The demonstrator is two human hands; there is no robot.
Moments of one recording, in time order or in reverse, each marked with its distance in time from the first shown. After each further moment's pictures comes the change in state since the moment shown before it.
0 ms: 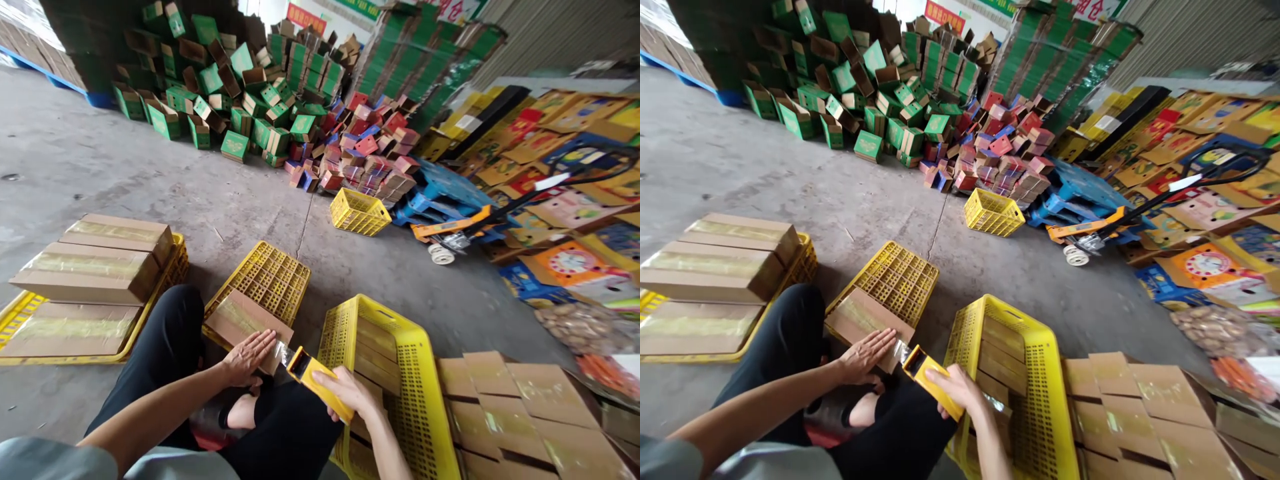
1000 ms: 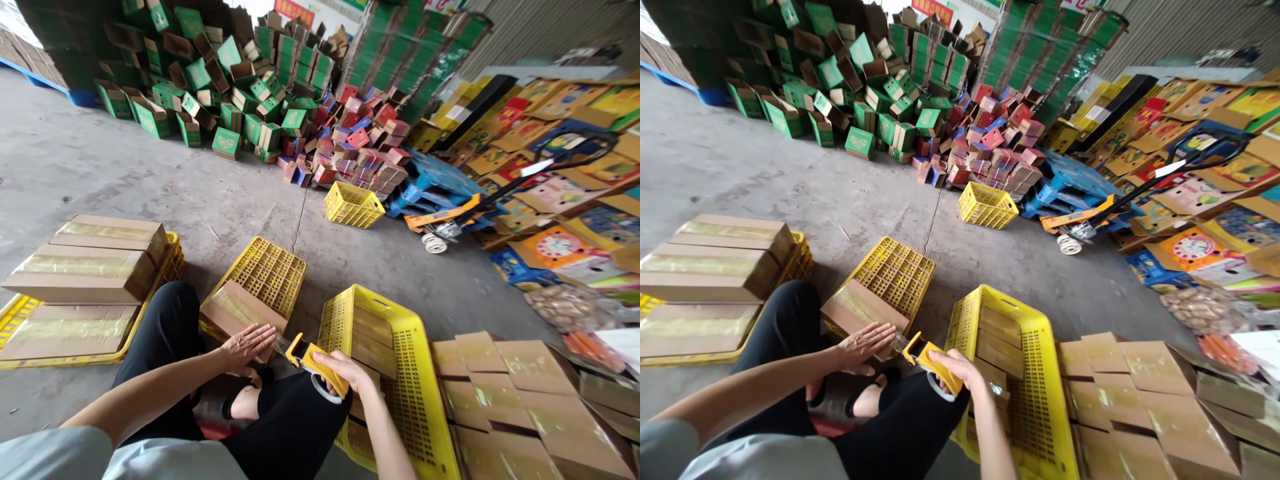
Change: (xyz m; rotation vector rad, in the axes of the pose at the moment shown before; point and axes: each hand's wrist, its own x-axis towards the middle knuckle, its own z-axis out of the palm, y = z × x) left_hand -0.008 0.001 -0.026 0.016 -0.117 0.111; right_hand 0.031 0.026 0.000 0.258 -0.045 -0.005
